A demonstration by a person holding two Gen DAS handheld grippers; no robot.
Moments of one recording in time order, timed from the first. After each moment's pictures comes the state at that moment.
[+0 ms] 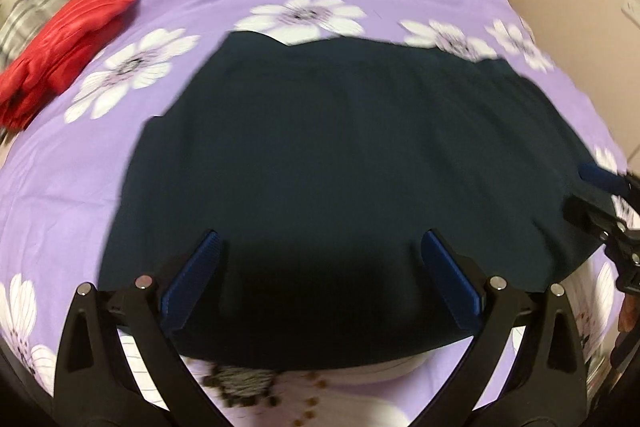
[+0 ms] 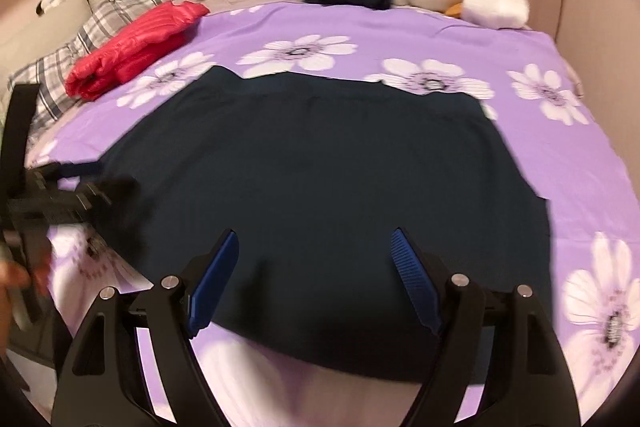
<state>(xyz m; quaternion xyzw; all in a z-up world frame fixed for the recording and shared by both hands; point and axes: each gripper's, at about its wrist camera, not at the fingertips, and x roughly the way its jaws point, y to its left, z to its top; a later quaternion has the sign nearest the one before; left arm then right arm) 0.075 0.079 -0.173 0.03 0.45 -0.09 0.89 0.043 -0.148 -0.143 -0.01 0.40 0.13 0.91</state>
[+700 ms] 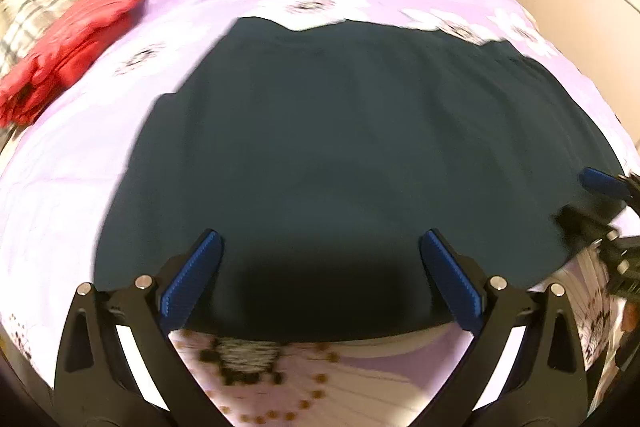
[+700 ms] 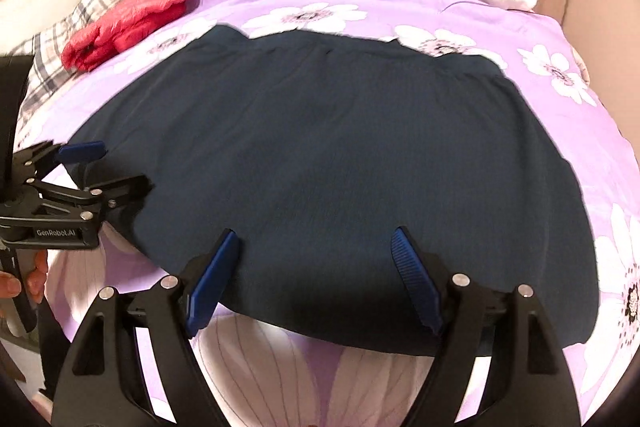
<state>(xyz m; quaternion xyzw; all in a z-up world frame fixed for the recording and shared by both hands) 0.056 0.099 -0.184 0.03 0.44 -0.06 0.89 0.022 -0.143 -0.171 -0.03 0.42 0.11 0.90</state>
